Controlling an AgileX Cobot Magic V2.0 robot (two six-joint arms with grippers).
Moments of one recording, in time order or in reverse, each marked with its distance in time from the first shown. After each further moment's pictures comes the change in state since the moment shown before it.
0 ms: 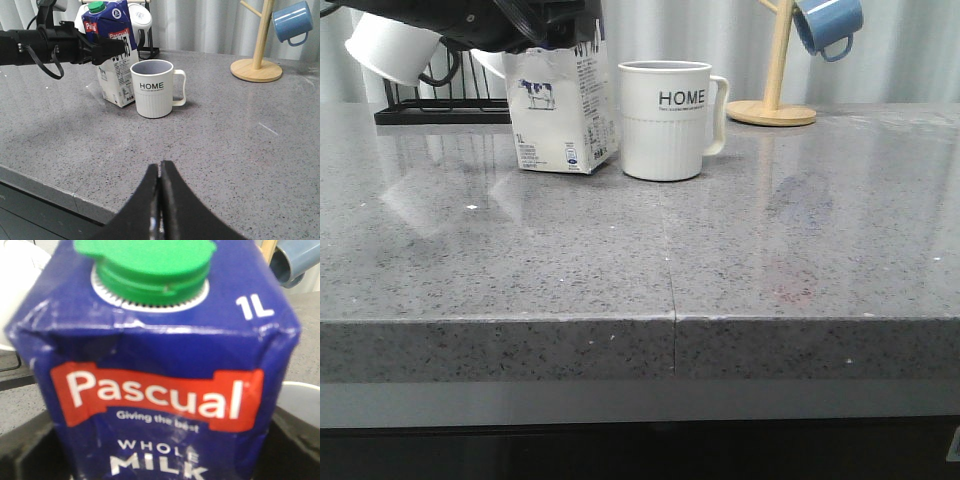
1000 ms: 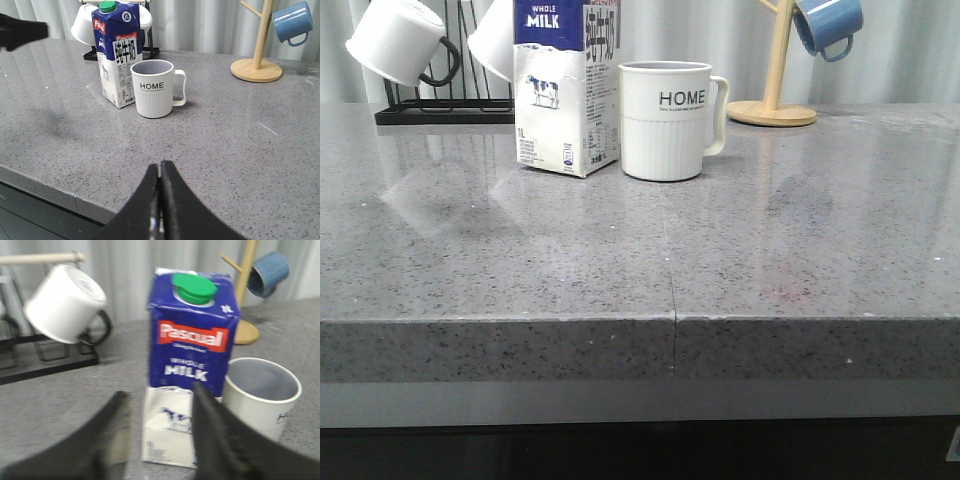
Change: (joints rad) left arm 0.052 -0.518 0.368 -0.002 0.102 0.025; right arm 0.000 0.000 0.000 0.000 0.000 0.000
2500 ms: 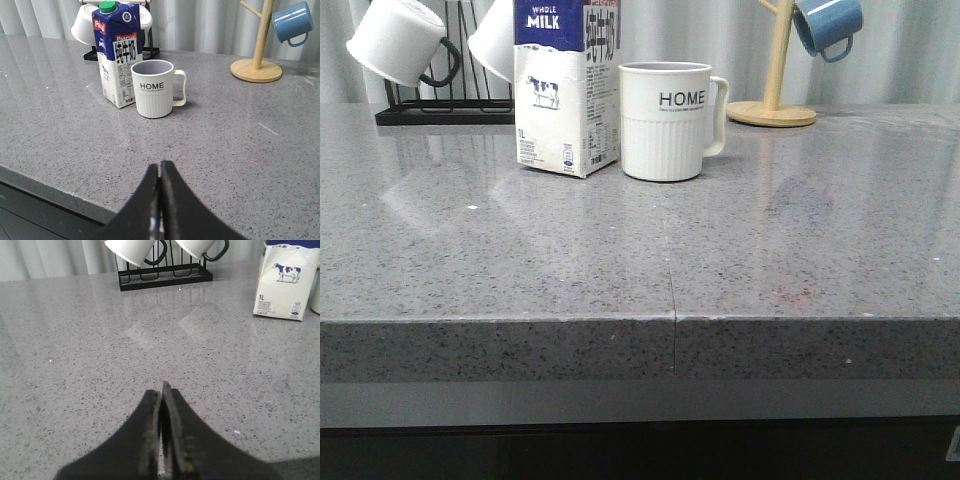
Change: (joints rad) left arm 0.406 -1.146 0.615 0.056 0.584 0.078; right arm 0.000 0.000 0.000 0.000 0.000 0.000
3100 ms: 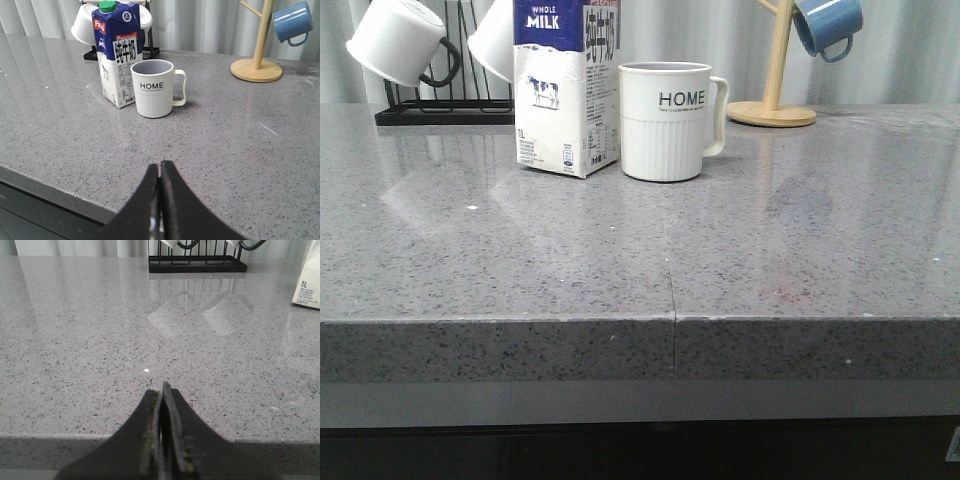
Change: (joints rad) left arm 0.046 -0.095 0.162 0.158 -0.070 -0.229; right arm 0.000 0.000 0.000 0.000 0.000 0.000
